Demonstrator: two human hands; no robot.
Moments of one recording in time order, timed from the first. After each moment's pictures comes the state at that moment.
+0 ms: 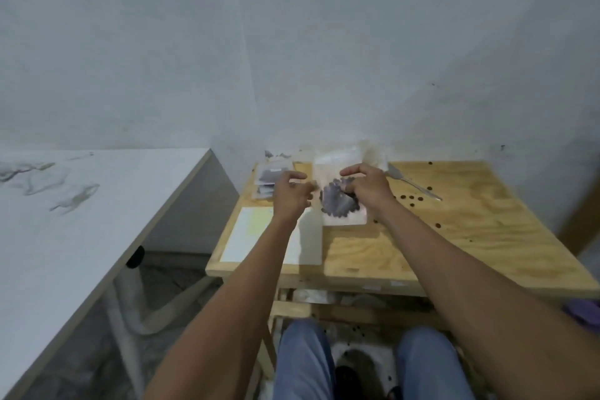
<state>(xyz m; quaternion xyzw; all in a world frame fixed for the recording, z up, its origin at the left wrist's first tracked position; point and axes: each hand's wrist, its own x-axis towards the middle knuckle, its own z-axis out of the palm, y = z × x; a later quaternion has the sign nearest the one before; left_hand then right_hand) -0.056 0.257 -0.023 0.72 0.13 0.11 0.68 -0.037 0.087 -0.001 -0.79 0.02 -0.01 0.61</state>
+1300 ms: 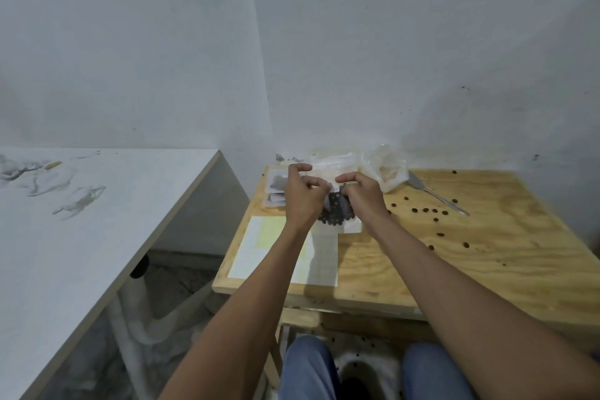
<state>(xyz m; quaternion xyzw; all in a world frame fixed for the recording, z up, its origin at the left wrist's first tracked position) -0.035 0.262 -0.018 0.73 0.07 0.21 0.64 -0.012 0.133 -0.017 -0.76 0.00 0.00 0.64</state>
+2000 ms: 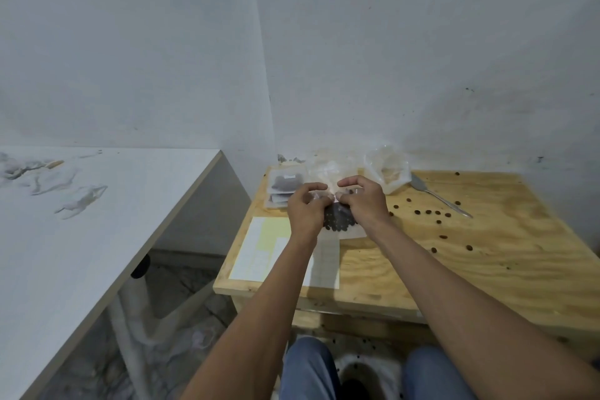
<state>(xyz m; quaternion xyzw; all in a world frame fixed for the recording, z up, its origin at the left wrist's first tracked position) -0.040 0.256 -0.043 0.68 0.13 0.18 0.70 -0.008 0.135 -0.031 -0.78 -0.02 -0.05 0.62</state>
